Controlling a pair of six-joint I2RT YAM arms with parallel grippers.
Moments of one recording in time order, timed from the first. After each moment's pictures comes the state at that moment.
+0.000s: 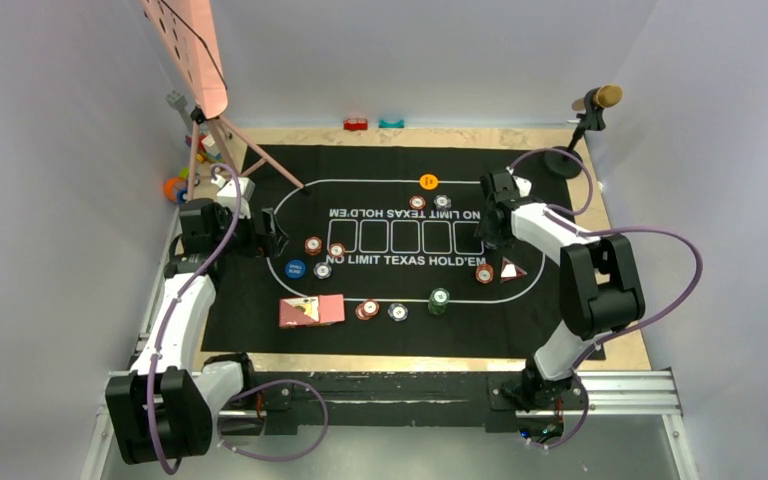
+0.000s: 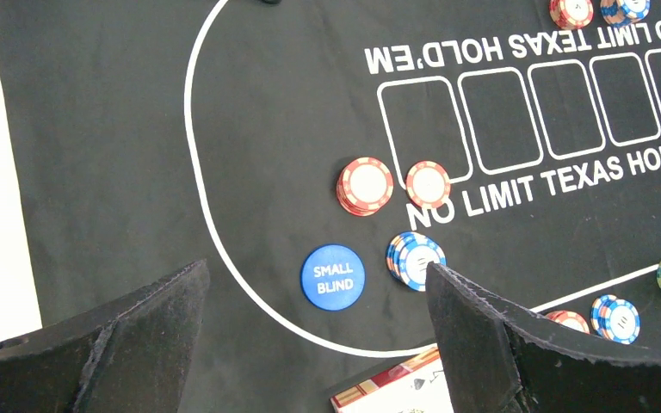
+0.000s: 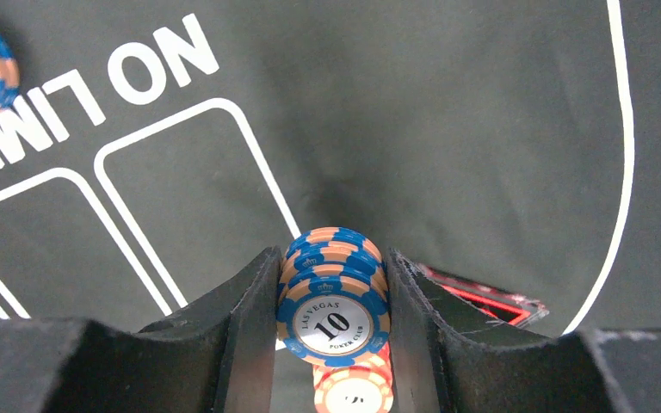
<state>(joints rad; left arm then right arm) 0.13 1.04 0.69 -0.28 0.43 0.00 0.25 1.66 1.05 -0.49 0.33 0.58</state>
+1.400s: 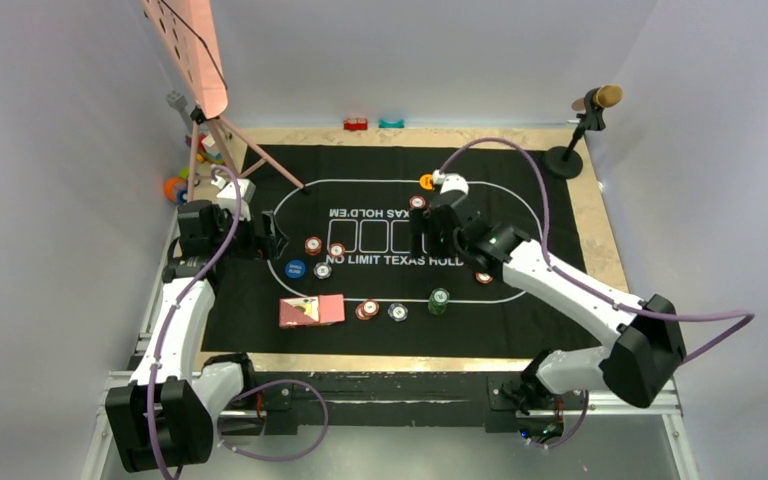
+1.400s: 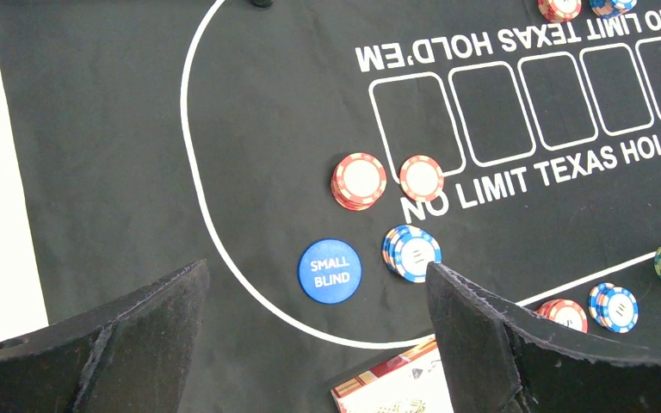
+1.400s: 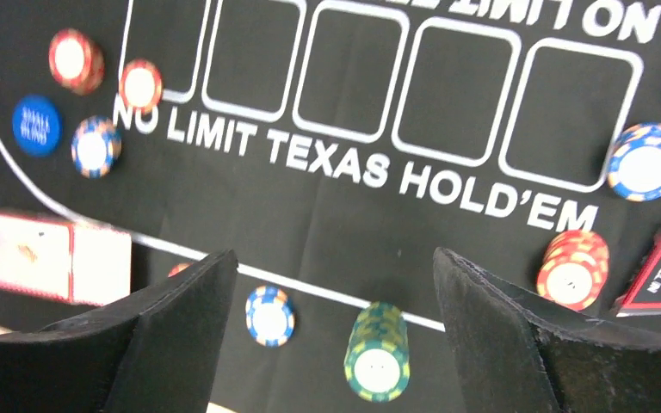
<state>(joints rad) 0.13 1.00 0.69 -0.31 0.45 0.03 0.70 1.33 1.06 -0.50 0.29 0.52</state>
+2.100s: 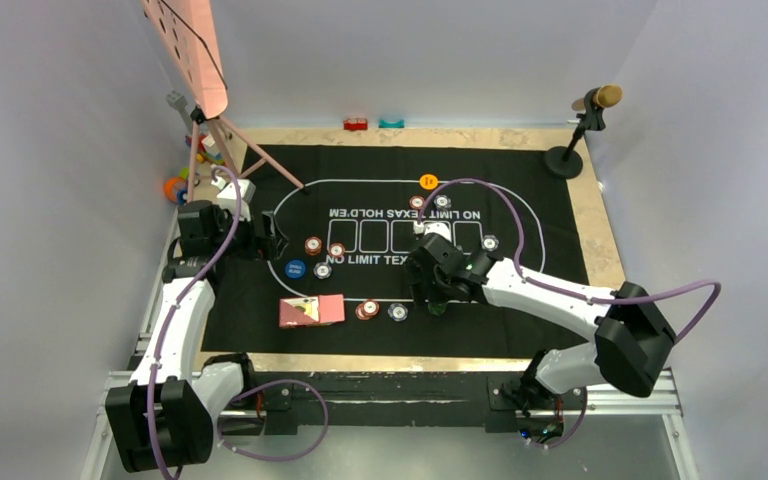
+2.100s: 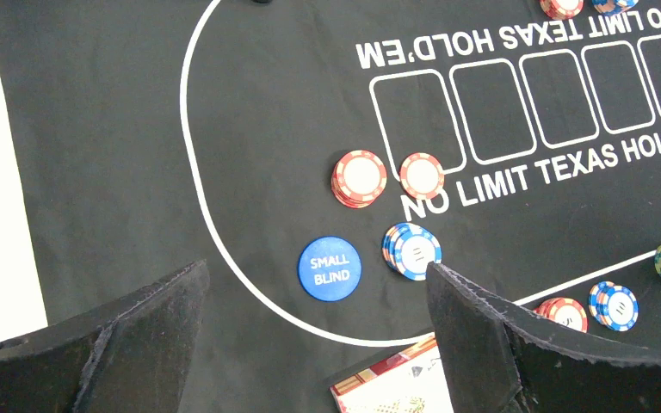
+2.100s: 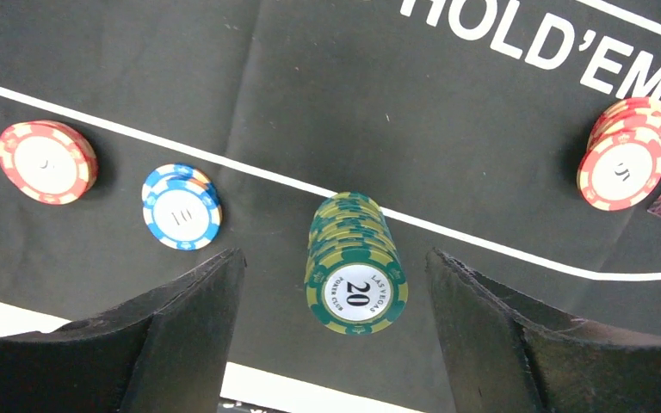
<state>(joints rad) 0.13 1.00 0.69 -0.32 0.44 0.03 0.89 1.37 0.89 -0.61 0.30 0.54</state>
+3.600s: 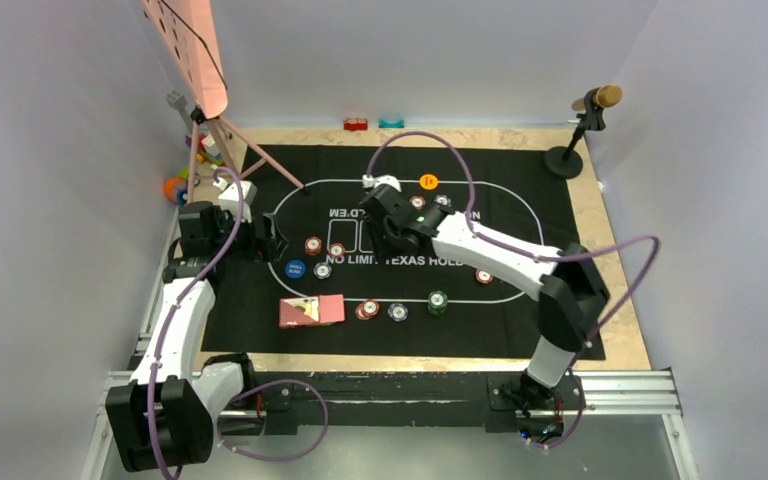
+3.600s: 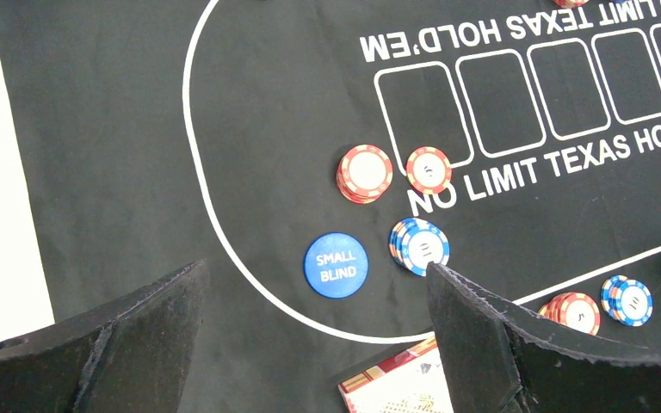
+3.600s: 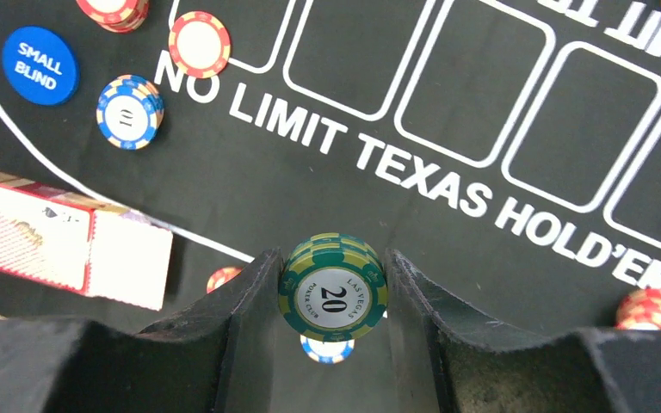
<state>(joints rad) 0.13 1.00 0.68 -0.32 0.44 0.06 0.89 1.67 1.40 -0.67 0.29 0.48</state>
